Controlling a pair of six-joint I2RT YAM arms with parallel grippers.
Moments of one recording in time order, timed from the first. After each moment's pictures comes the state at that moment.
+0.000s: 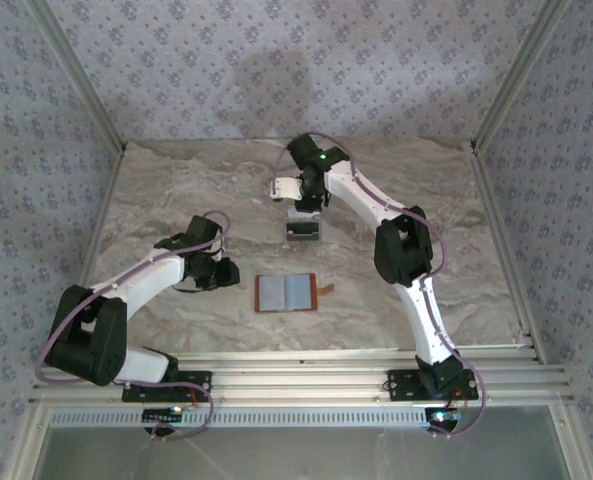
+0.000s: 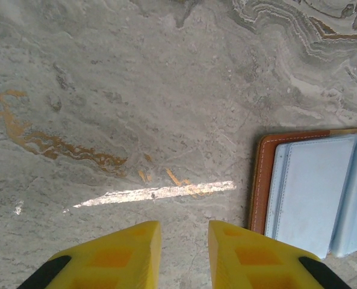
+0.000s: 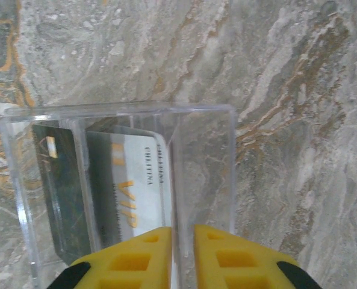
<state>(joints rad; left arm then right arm) -0.37 1.38 0.76 -0.61 0.25 -0.49 0.56 2.32 2.18 -1.03 -0.03 -1.02</state>
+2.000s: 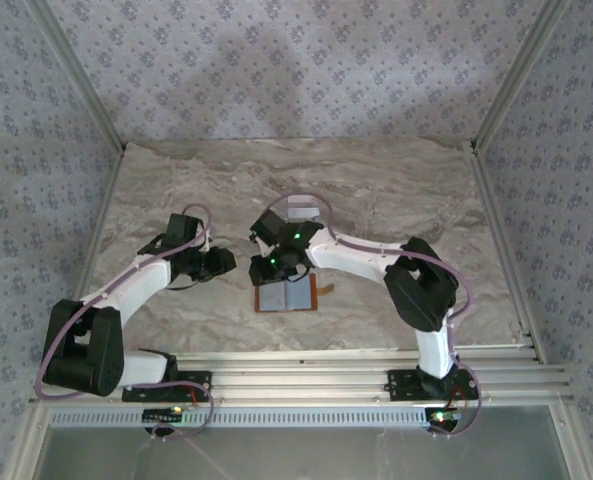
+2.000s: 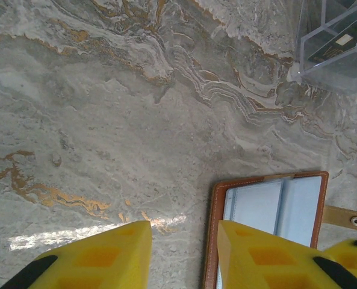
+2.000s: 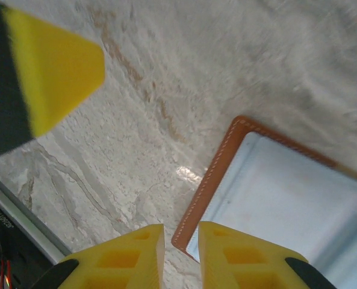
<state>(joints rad) -0.24 1.31 0.70 -0.44 0.40 -0.54 0.95 1.96 1.45 -0.59 -0.27 0.58</state>
